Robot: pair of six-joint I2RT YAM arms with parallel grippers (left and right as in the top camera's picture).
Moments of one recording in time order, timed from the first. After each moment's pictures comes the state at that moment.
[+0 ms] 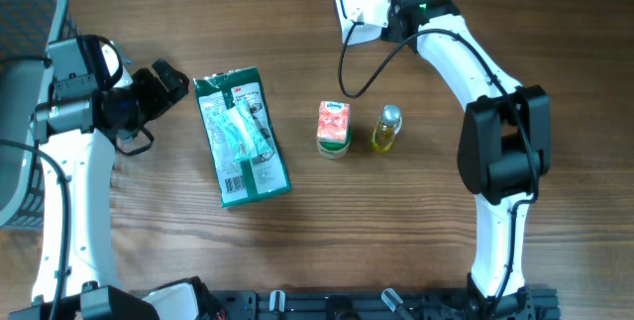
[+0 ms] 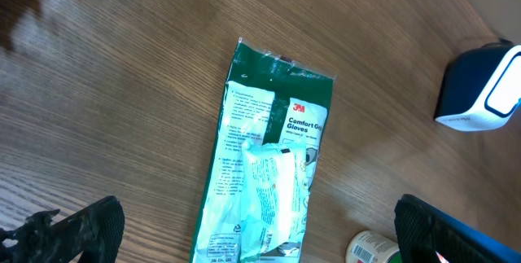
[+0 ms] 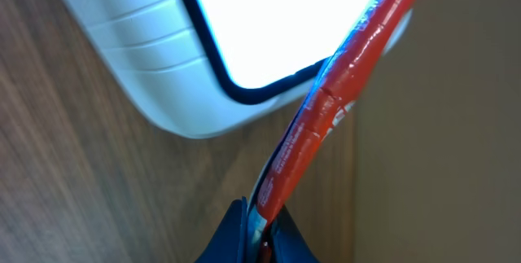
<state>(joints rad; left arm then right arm) 0.25 1.41 1.22 -0.86 0.26 -0.41 0.27 2.26 1.86 -0.49 0.18 -1.24</state>
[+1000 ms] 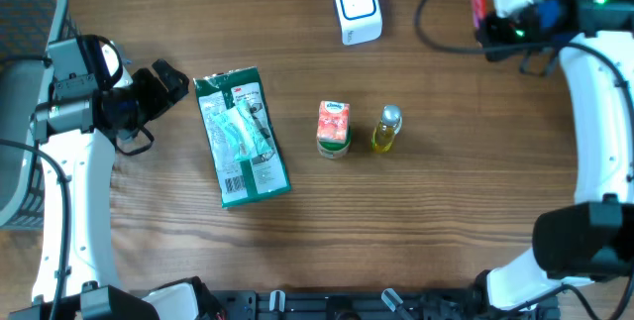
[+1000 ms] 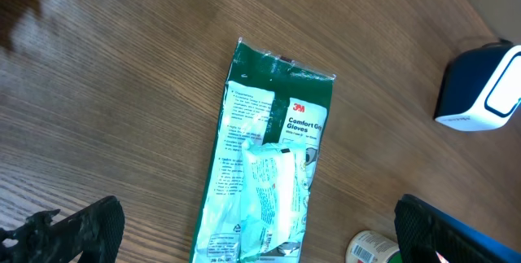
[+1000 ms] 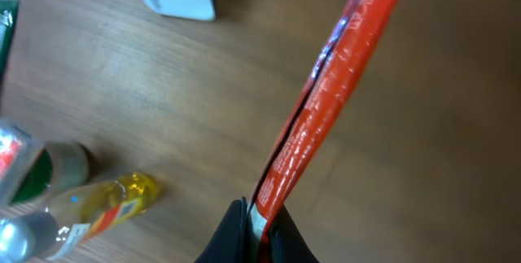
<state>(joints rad) 0.25 1.41 1.22 -0.86 0.26 -0.41 -0.10 1.77 1.79 -1.15 -0.27 -0.37</state>
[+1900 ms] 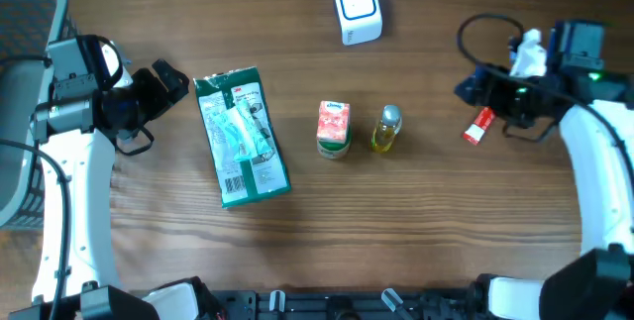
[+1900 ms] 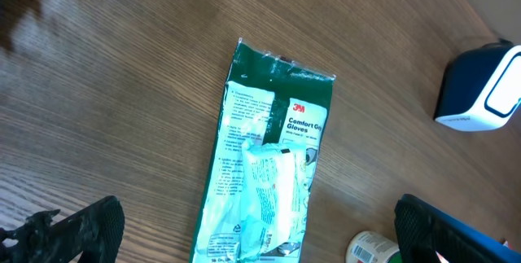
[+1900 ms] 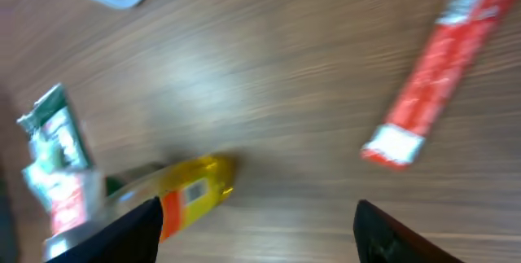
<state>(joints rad) 0.25 1.41 1.22 -0.86 0.26 -0.41 -0.14 1.50 1.26 -0.95 -0.40 0.21</state>
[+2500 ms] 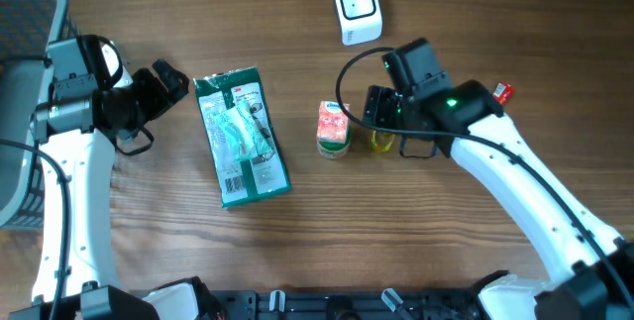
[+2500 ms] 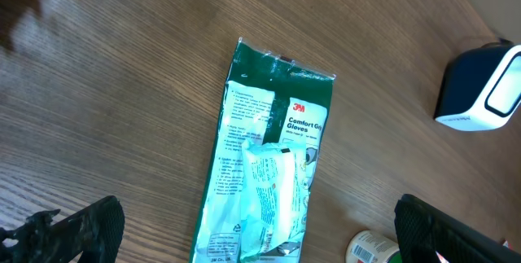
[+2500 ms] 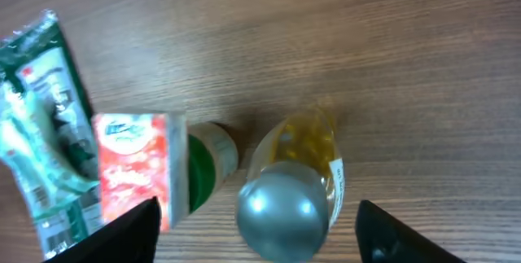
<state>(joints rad) 0.25 1.41 1.22 -0.86 0.26 -0.41 0.48 1.52 1.26 -0.88 0.03 0.66</state>
